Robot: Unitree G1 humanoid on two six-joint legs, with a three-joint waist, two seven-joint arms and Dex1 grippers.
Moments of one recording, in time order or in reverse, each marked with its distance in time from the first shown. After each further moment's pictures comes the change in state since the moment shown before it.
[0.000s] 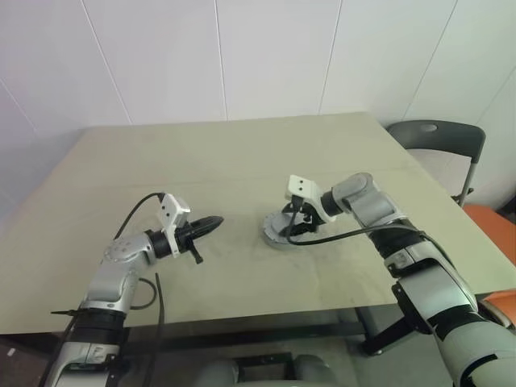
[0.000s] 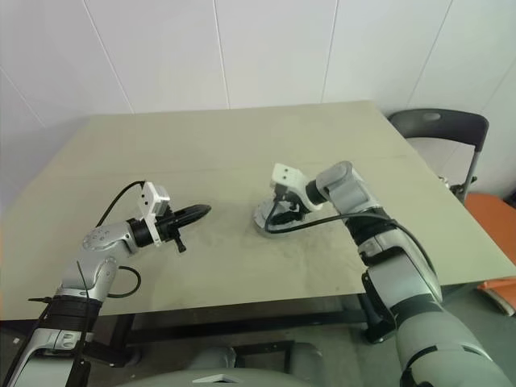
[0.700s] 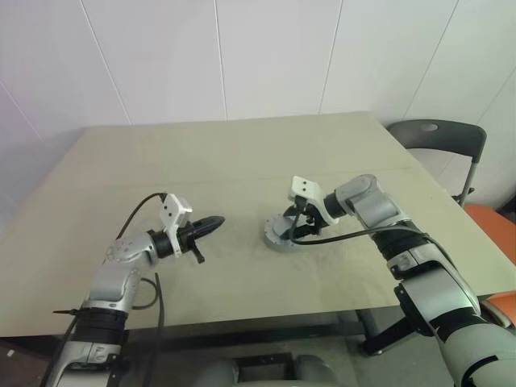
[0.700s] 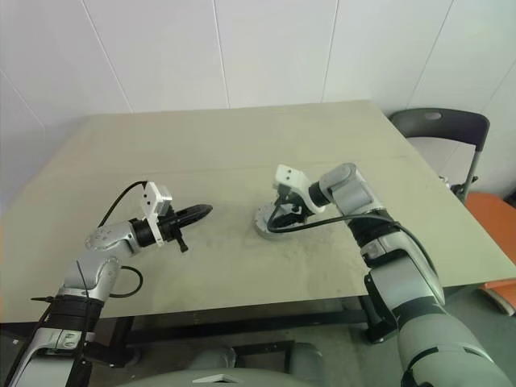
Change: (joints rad) left arm -0.003 -0.009 -0.012 0.000 0.003 0.006 0.018; right arm 0.015 -0.009 -0.017 -0.014 0.019 0.038 0.042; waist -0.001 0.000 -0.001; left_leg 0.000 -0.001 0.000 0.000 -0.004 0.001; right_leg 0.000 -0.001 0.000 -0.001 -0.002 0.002
